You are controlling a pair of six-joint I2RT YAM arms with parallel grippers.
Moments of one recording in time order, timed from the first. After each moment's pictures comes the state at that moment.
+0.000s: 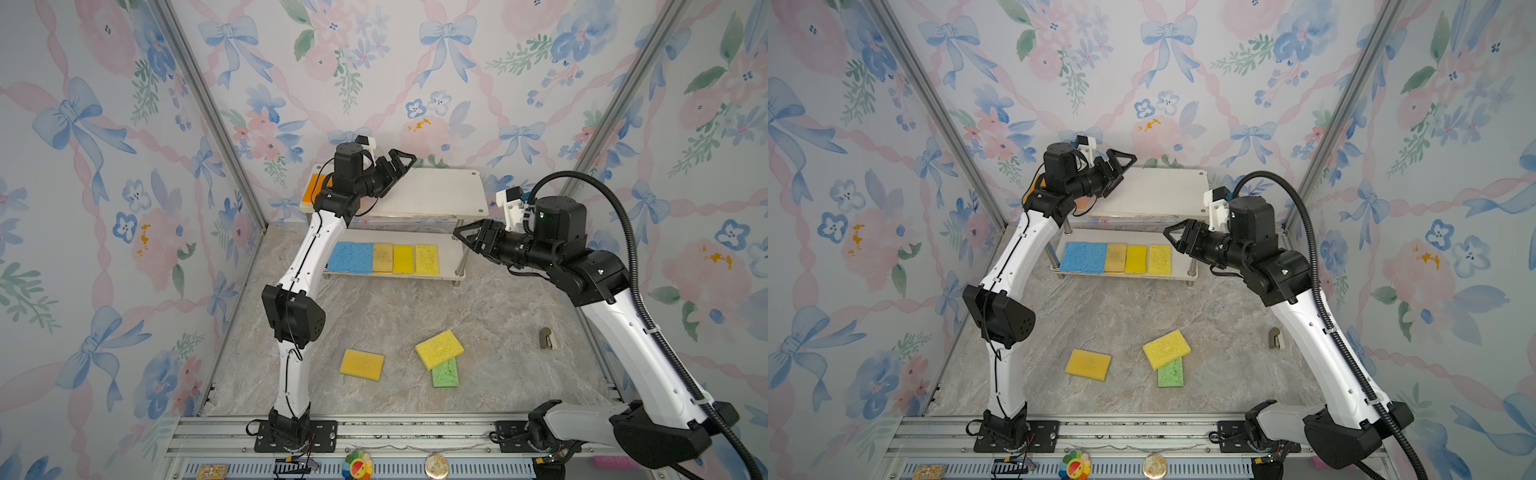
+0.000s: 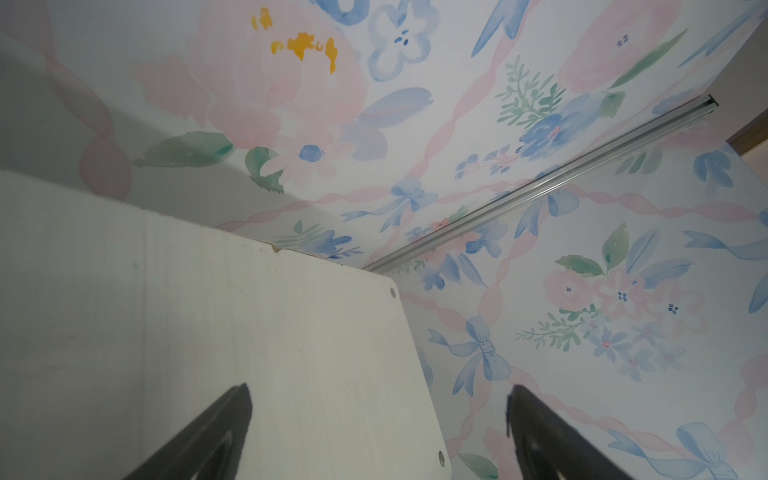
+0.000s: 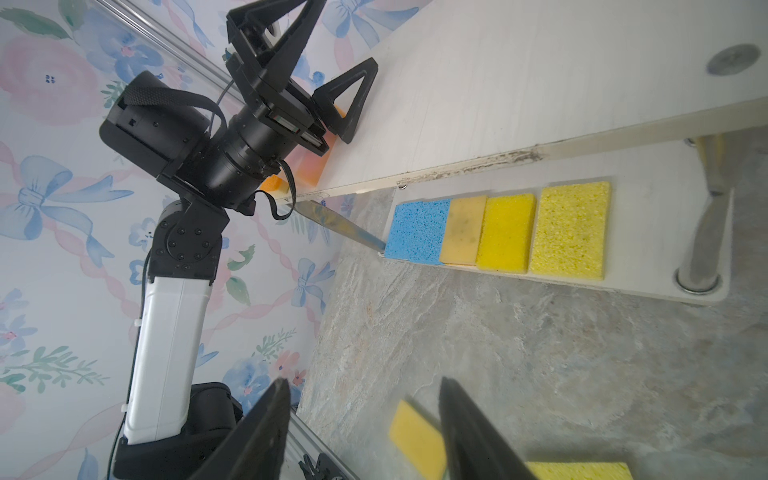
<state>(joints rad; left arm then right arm) -0.32 2.12 2.39 -0.39 0.49 -0.94 0.47 1.29 1.68 -0.76 -0.33 0.73</state>
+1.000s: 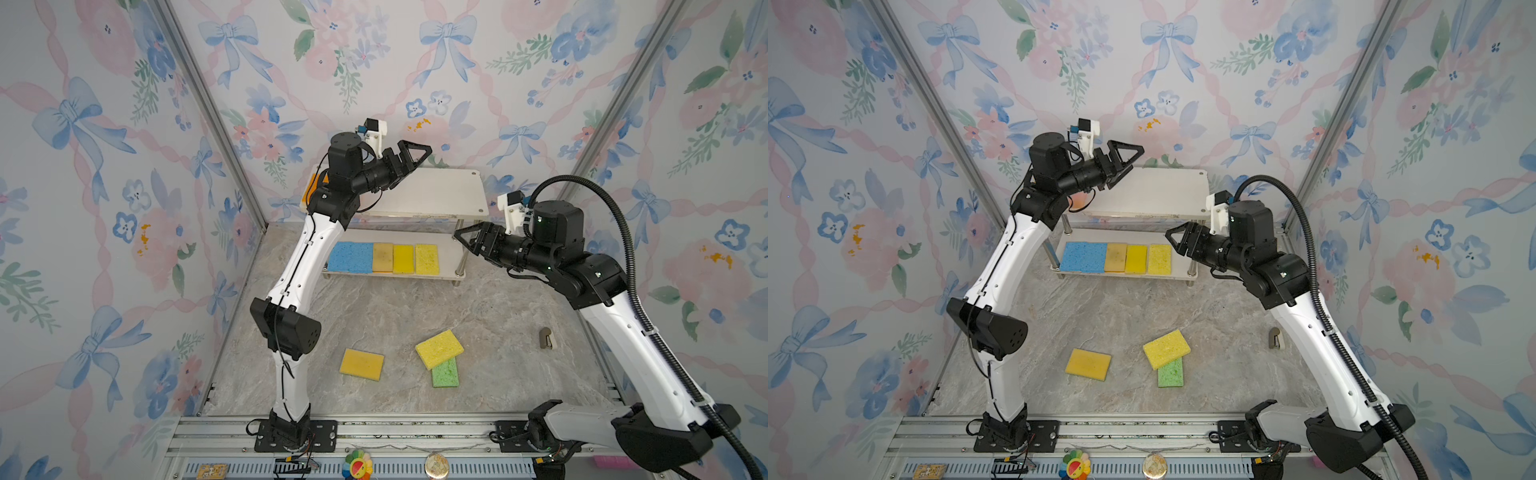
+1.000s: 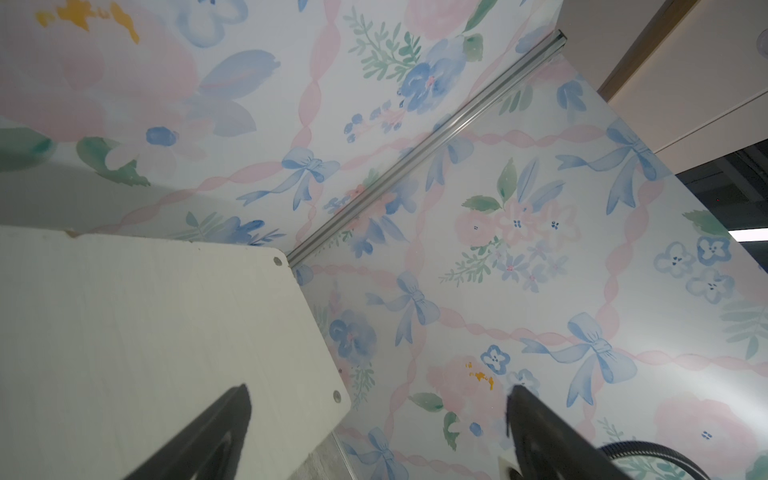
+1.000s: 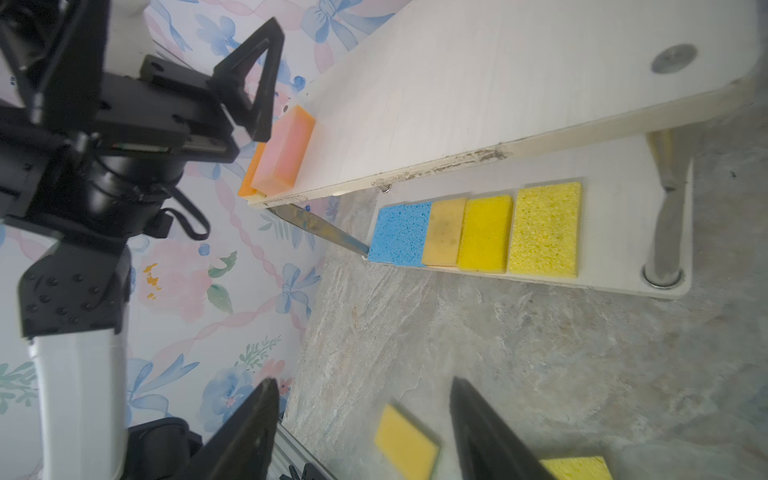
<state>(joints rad) -0.39 1.87 2.24 -0.34 0.62 -0.89 0.46 1.25 1.61 -0.78 -0.27 0.71</state>
